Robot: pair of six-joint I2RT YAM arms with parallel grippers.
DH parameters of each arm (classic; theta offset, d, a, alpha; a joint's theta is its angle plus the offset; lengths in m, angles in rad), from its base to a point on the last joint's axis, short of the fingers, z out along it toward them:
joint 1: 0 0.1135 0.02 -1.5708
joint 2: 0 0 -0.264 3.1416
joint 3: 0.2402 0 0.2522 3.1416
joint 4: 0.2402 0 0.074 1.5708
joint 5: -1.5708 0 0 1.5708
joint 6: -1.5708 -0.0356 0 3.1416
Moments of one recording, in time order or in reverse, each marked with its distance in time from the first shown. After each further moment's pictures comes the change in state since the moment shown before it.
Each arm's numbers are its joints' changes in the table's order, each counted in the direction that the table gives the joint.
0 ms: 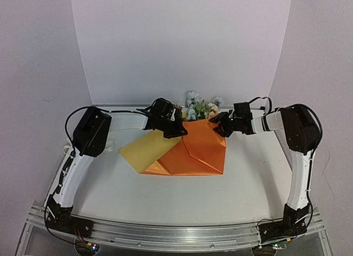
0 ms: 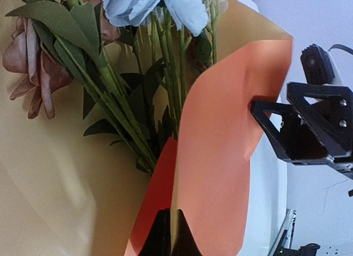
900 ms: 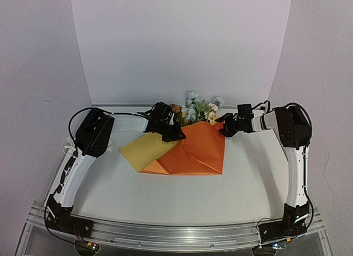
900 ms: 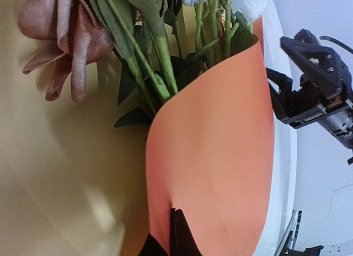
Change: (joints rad) left arm 0.012 0.046 0.002 0.001 -0.006 0.002; right arm -0.096 0.182 0.164 0.025 0.014 -0.058
